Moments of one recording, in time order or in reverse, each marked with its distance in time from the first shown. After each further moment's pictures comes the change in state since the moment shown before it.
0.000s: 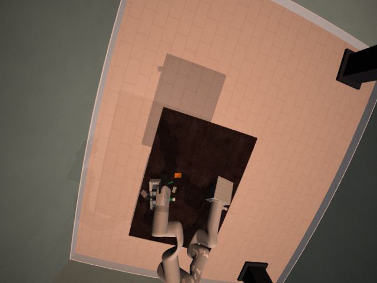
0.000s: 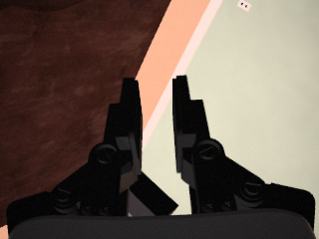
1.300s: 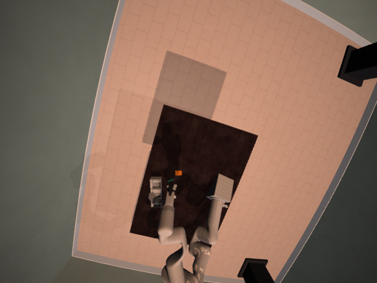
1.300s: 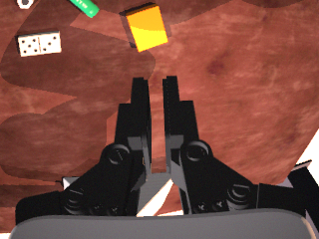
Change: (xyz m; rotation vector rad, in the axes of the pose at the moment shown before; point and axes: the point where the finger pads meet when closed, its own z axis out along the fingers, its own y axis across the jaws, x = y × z) arm 0.014 -0.143 -0.046 0.577 0.039 0.393
